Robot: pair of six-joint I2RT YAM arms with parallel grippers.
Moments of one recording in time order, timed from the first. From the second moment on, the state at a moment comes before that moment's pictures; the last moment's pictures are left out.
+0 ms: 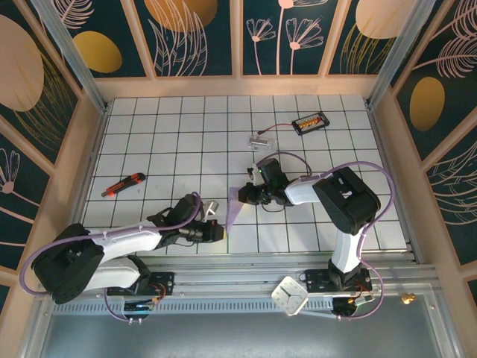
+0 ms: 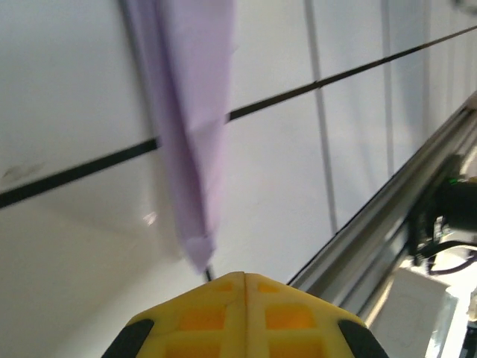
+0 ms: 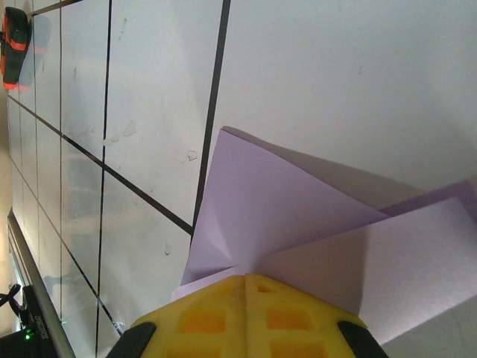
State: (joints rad) left arm -0.79 1.25 0.37 0.05 0.48 -0.83; right arm 0.64 1.86 0.80 0.21 -0.52 0.68
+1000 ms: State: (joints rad) left arm -0.78 1.43 0.41 0.12 0.46 -0.76; right arm 0.63 1.88 0.86 0.13 -0.56 0.60
